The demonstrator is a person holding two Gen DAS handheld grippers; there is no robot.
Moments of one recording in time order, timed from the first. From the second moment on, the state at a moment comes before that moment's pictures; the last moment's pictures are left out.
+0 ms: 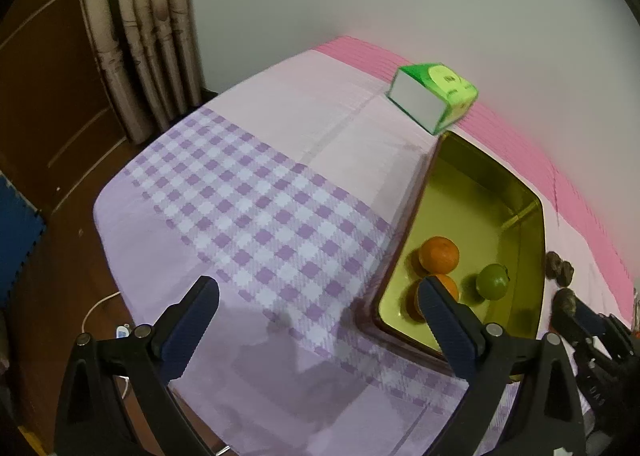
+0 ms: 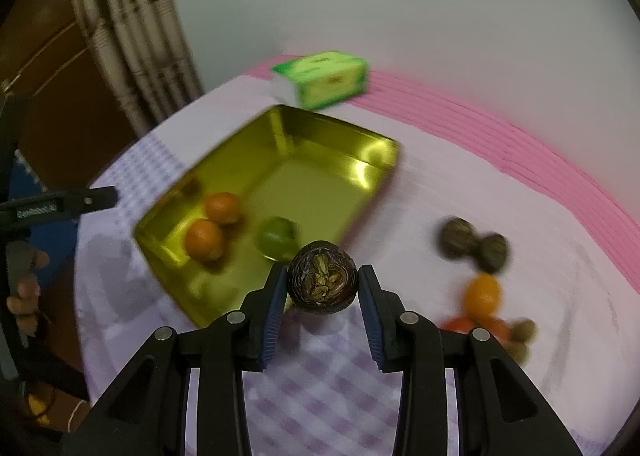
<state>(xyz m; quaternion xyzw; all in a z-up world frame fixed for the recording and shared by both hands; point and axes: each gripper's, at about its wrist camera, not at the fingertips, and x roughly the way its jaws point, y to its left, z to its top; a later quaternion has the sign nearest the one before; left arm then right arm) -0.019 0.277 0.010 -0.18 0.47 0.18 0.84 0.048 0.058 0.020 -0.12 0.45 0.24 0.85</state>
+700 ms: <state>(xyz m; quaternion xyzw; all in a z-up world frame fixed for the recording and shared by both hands) -0.025 0.296 0.004 -0.21 0.47 0.19 0.83 0.061 0.116 -0.036 -0.17 0.51 0.26 0.80</state>
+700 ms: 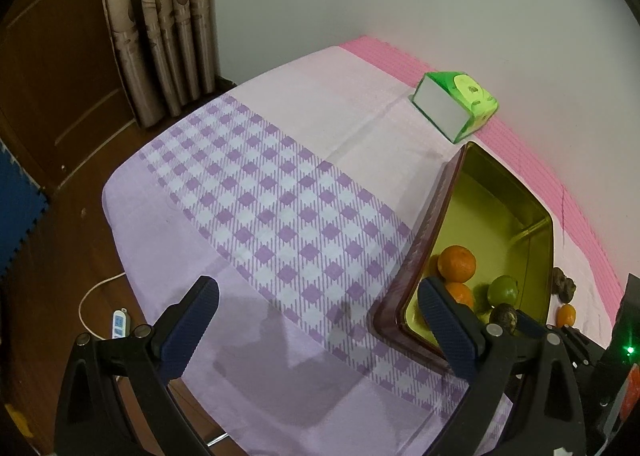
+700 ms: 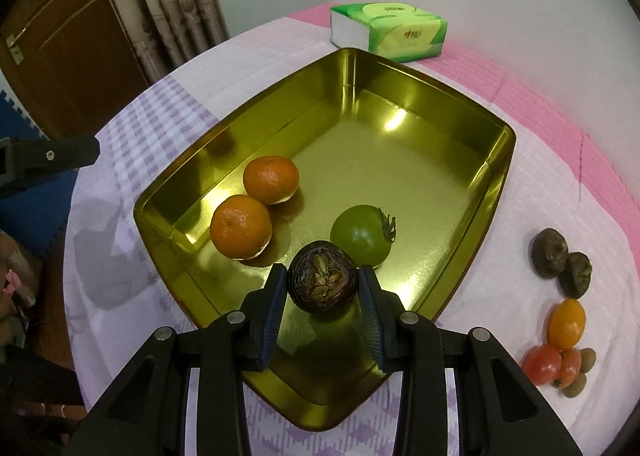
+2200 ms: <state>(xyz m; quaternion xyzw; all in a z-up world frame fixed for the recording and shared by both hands) -0.007 0.222 0.020 -0.10 0.47 0.11 0.87 0.063 -0.164 -0.001 -0.05 0.43 -0.01 0.90</state>
